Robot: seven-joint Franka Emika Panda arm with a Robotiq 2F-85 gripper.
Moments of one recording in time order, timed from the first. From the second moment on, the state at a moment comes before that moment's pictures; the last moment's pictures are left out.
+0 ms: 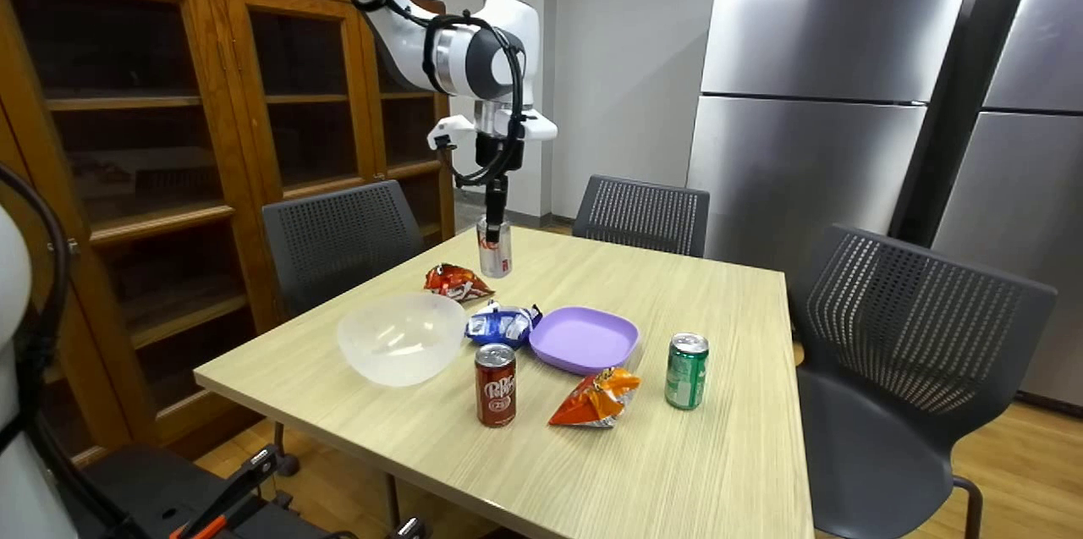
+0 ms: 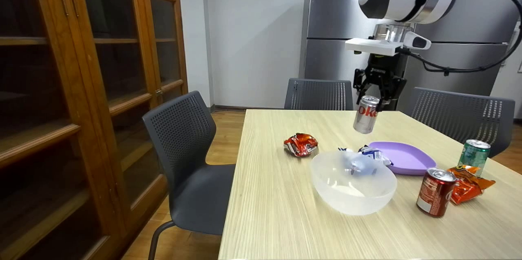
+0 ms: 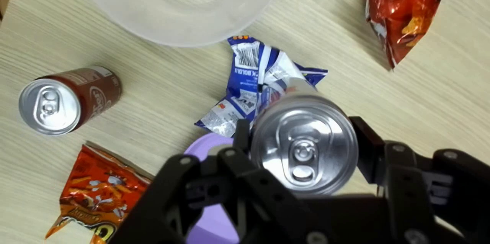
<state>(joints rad) 0.05 0.36 -0.06 -1.94 0.17 2.31 0.92</state>
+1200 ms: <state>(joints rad) -0.05 0.58 -0.14 -1.77 0.24 2.31 0.95</state>
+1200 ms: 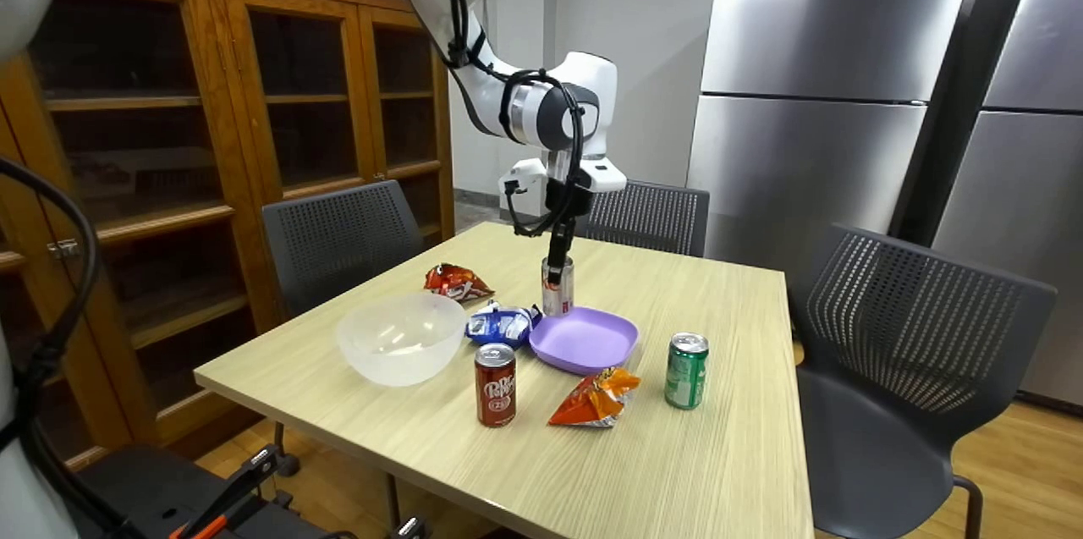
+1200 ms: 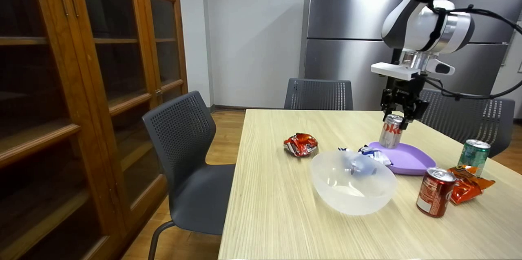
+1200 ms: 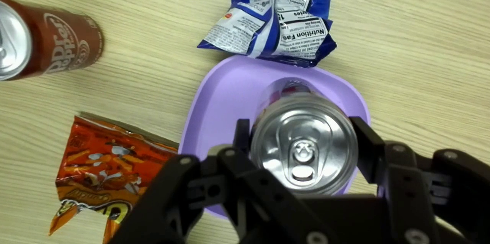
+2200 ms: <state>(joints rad) -0.06 0.73 -0.14 -1.61 0.27 2.31 0.98</state>
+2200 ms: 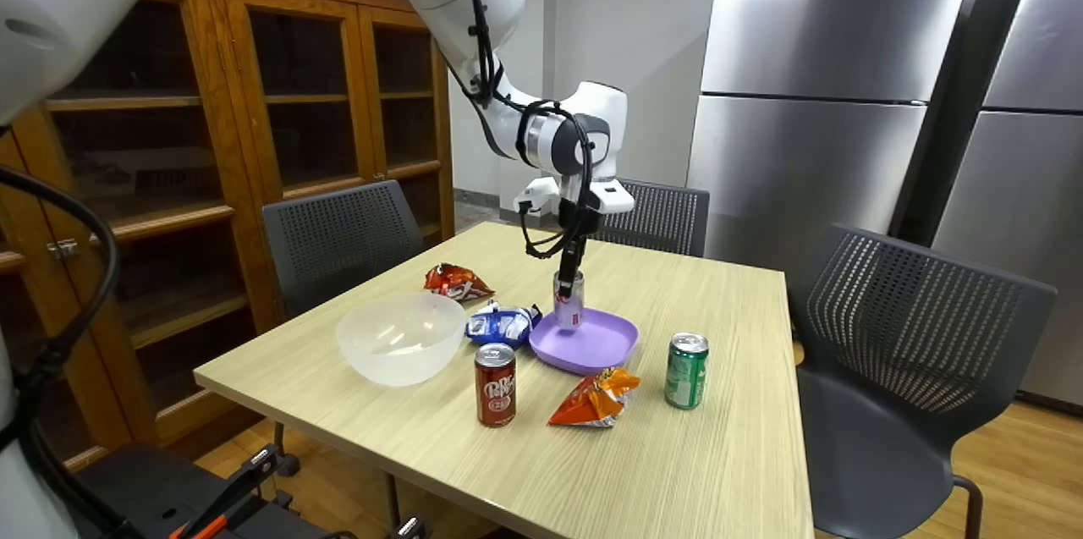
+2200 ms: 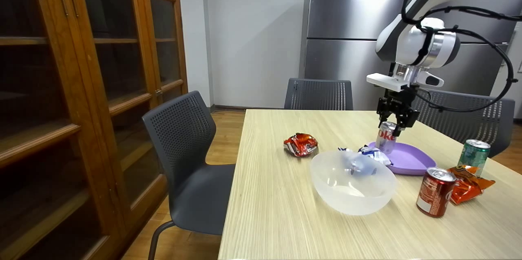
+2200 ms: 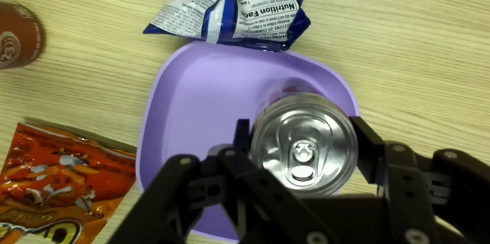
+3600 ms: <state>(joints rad) -0.02 0.64 -0.11 -1.64 0.27 2.32 1.01</state>
